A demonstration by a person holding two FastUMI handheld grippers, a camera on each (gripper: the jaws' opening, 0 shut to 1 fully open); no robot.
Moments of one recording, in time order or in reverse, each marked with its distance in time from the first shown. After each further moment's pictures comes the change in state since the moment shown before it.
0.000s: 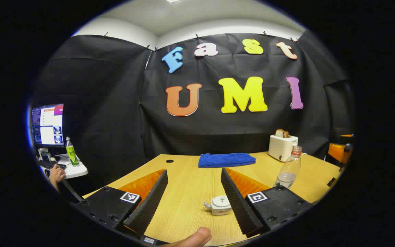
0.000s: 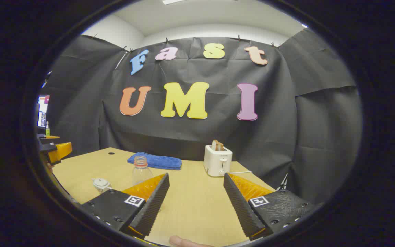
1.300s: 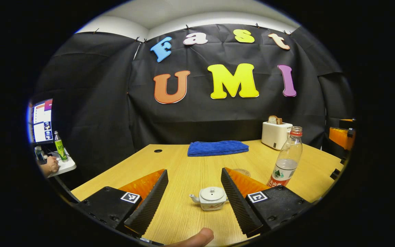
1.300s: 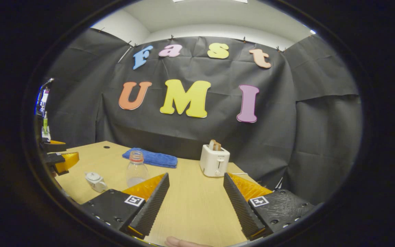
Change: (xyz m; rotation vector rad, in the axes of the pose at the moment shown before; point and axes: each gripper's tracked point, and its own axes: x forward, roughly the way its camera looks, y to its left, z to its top) left arm 0.024 -0.038 -0.039 -0.012 0.051 -0.098; right arm 0.010 0.009 -0.009 -0.055 0.012 -0.002
